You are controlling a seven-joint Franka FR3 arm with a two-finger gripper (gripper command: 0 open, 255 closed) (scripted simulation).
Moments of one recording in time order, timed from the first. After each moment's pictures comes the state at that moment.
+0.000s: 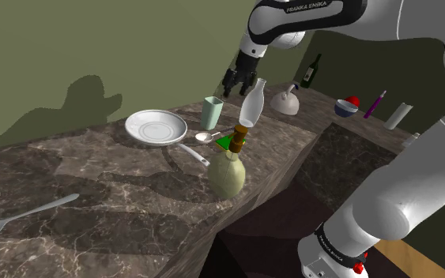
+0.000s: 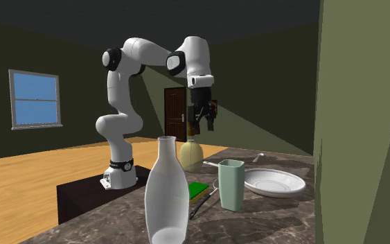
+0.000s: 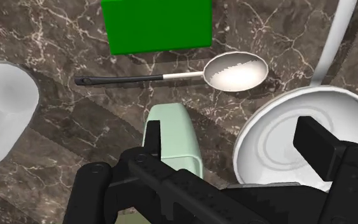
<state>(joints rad) 0.05 -0.09 -0.01 -2.04 0.06 2.03 -0.07</state>
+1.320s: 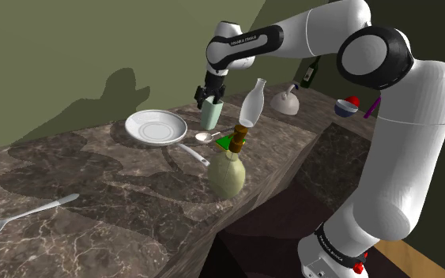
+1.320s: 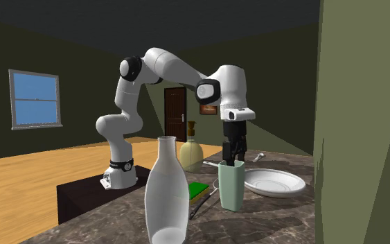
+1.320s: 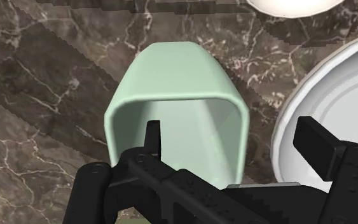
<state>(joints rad) 0.07 0.39 0.00 -1.69 0.01 2.14 -0.07</state>
